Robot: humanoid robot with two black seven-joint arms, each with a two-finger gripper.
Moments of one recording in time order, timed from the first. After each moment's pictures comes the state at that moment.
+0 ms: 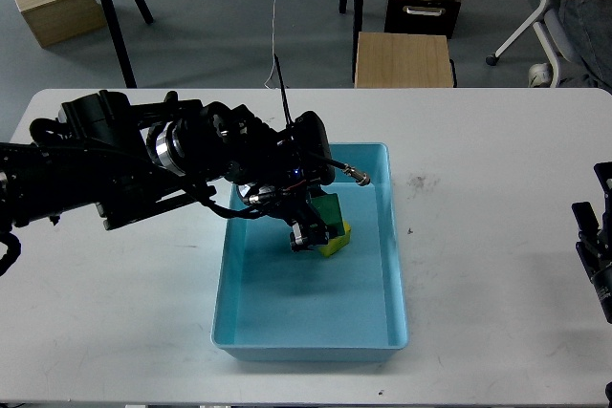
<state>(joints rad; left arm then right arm) -1.30 0.11 0.06 -1.00 2.14 -0.49 -0.49 -0.38 -0.36 1.36 1.71 -1.13 -0.23 0.35</state>
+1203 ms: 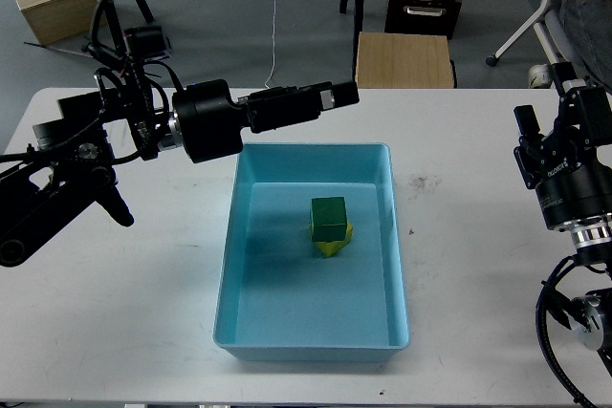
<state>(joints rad) -0.65 0.32 -0.87 -1.34 1.31 -0.25 -0.49 0.08 -0.24 1.23 1.63 -0.86 -0.22 0.33</state>
